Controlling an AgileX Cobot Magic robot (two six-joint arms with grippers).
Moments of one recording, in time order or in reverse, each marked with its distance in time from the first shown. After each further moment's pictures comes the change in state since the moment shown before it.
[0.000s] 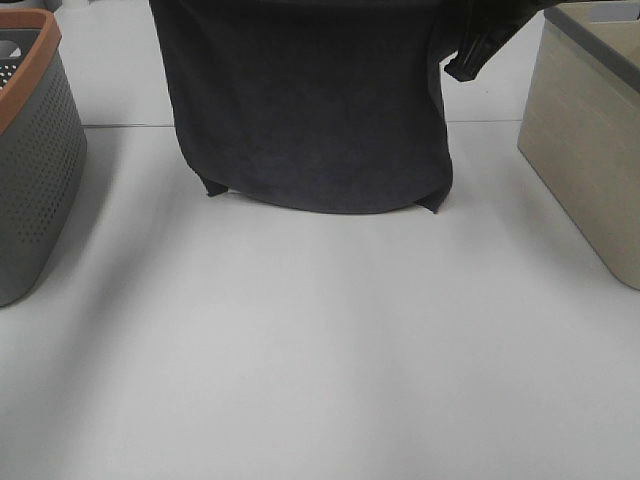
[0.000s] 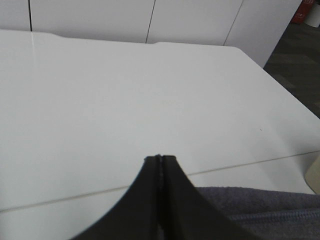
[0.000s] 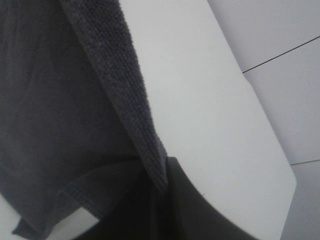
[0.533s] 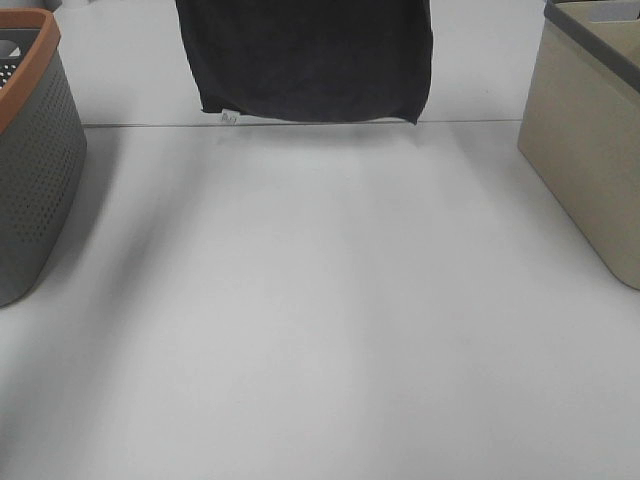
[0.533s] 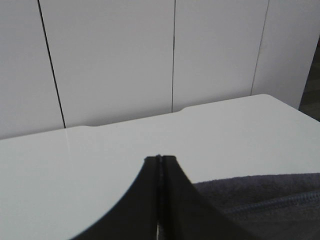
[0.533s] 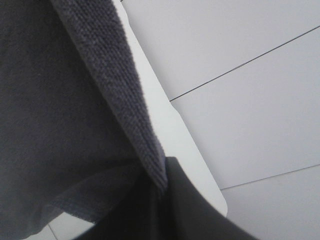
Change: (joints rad) left arm -0.001 0.235 -0.428 -0.013 0.085 0.216; right arm -0.056 0.258 -0.411 -0.004 -0.064 -0.058
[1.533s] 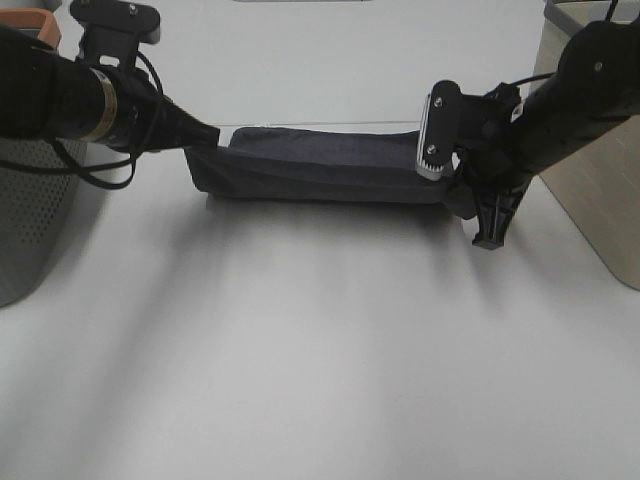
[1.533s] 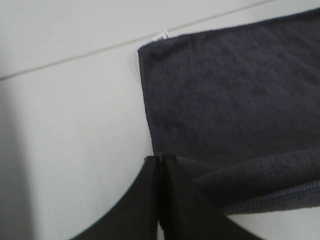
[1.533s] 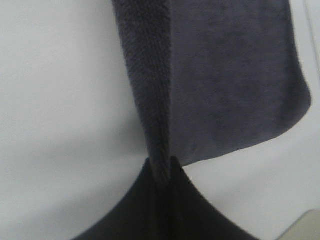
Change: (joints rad) left arm -0.212 -0.160 0.737 -0.036 0.238 0.019; right arm 0.028 -0.119 0.658 0.021 0.160 -0.129
